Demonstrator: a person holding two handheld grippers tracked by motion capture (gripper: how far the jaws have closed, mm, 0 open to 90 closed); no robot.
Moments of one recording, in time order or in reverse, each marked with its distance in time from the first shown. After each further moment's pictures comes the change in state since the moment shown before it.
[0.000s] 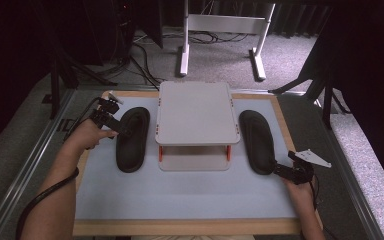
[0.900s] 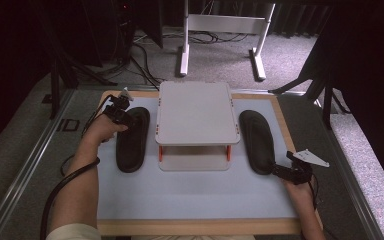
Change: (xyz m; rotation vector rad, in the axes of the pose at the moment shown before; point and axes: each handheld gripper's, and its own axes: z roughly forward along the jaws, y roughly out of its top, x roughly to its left) left arm 0.008 0.034 0.044 0.091 0.060 -0.107; right arm 0.003 -0.001 0.001 0.017 0.014 -0.028
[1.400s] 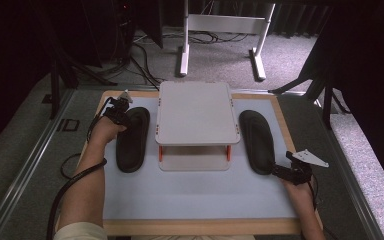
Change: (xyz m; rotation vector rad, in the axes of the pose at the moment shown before) left arm 0.004 0.001 0.014 0.031 0.057 -0.043; right arm 0.001 0.000 0.000 0.001 -0.003 -0.009
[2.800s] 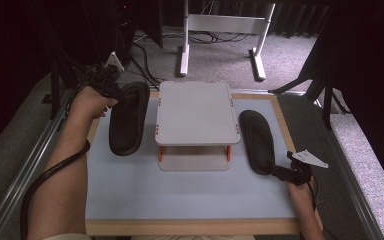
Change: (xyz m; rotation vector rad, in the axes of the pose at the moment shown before) left arm -0.018 0.013 -0.154 -0.078 -0.035 -0.022; right arm 0.001 -0.001 -0.001 -0.006 -0.011 -0.009
